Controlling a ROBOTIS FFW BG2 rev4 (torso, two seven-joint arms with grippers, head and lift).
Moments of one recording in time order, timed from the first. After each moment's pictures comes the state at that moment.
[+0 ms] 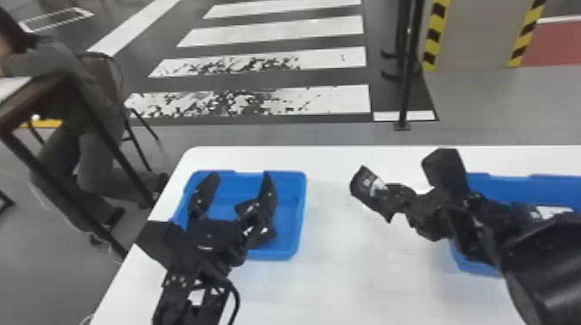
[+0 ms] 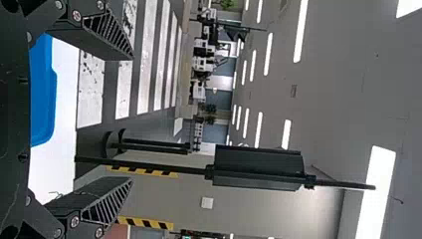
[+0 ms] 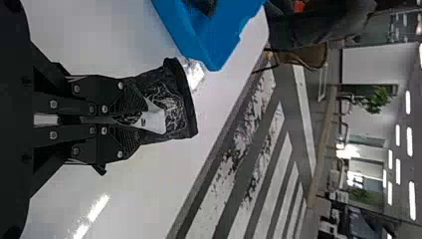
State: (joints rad) left arm 0.46 0.02 0.03 -2.01 0.12 -0.14 -0.10; right arm -0.15 -0.28 0.39 -1.69 -0.08 0.55 0.34
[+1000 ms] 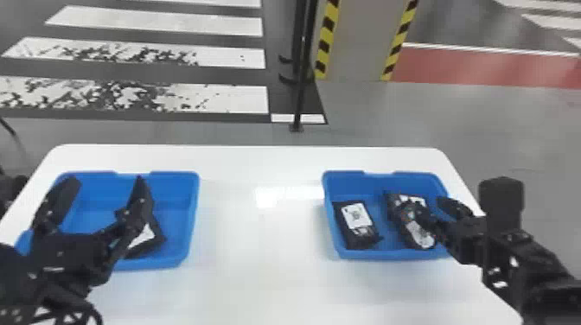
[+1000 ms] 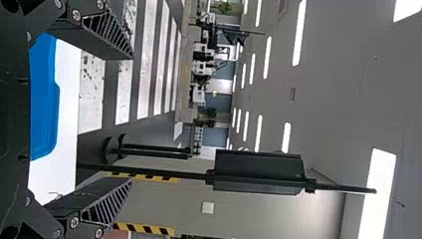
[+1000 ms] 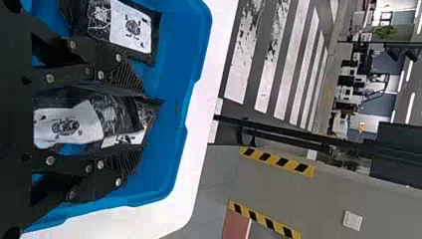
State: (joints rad) left arm 0.46 0.02 0.06 -2.01 0.13 -0.15 -0.12; right arm 0.28 -0.23 -0.23 -2.03 0.03 0.63 0.32
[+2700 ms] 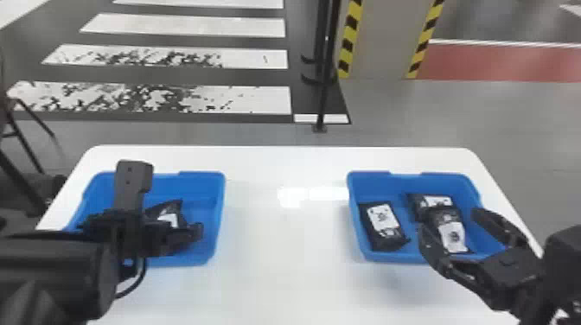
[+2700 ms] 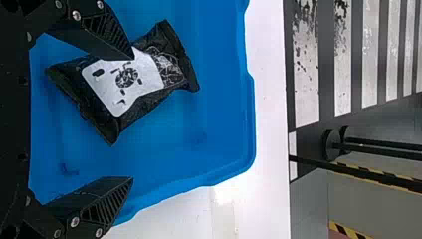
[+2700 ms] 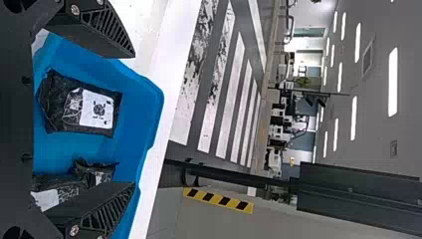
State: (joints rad) left arm -0.01 0.10 0.01 -1.94 -0.05 1.19 -0.22; right arm 0.56 -0.18 -0.23 -2.18 -0.08 0.27 0.39
